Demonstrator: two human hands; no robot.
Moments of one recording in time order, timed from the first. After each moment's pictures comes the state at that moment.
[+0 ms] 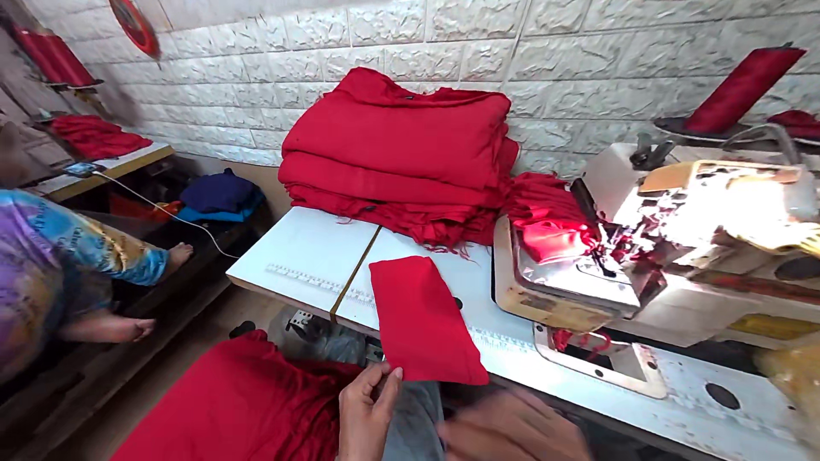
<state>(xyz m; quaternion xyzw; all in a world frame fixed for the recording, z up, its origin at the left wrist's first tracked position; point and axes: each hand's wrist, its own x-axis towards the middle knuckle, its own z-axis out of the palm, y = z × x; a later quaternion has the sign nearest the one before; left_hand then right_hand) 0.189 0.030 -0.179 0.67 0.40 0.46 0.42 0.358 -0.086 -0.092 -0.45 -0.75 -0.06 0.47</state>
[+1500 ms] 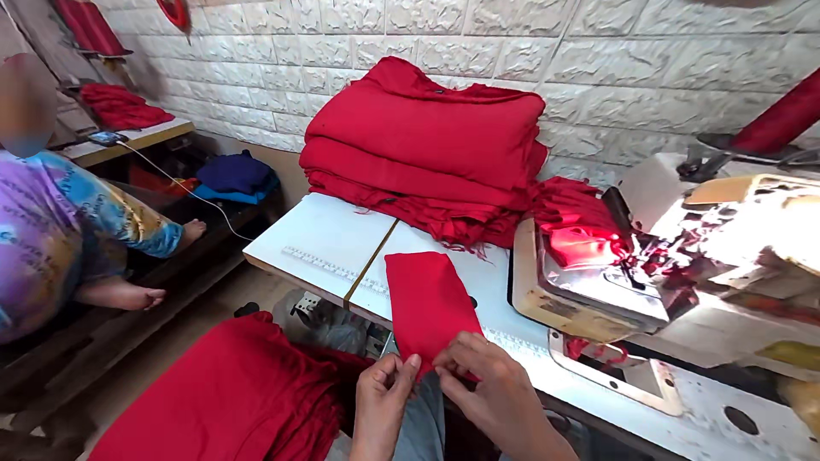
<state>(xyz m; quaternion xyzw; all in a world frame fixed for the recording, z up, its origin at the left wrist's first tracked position) 0.201 0.022 -0.170 0.56 0.35 0.50 0.56 0.362 -0.019 -0.137 -0.59 -0.69 -0.05 0.41</state>
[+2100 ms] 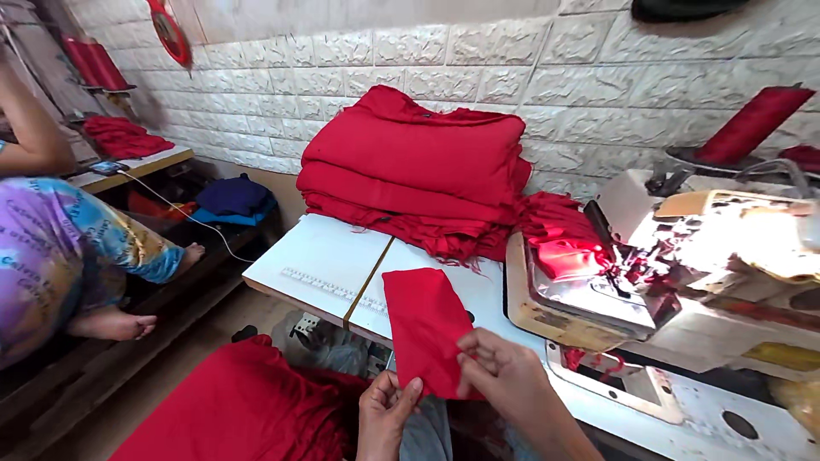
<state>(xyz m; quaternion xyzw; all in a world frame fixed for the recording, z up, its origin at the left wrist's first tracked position) 0.205 0.023 -0.174 0.43 0.33 0.51 0.67 0.372 -0.017 -0.106 -0.59 -0.60 0.18 0.52</state>
